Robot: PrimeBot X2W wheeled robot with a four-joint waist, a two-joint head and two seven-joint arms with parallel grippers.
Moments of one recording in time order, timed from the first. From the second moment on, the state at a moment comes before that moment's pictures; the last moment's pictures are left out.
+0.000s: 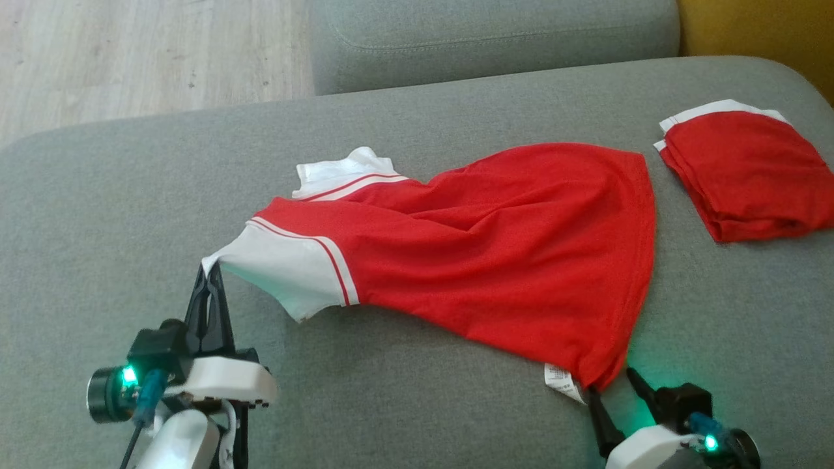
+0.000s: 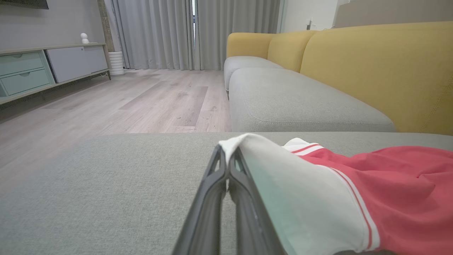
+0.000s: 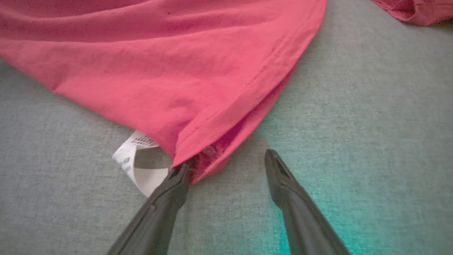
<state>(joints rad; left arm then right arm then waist) -0.18 0.25 -0.39 0.30 -0.46 0.27 -0.23 0.00 -0.05 0.12 0.59 0.08 0.13 -0.14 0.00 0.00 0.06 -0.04</state>
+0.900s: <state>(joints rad) -0.18 0.27 -0.41 0.29 -0.46 0.27 -0.23 0.15 -0.05 0.10 0.43 -0.10 0.13 -0.07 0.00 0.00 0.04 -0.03</state>
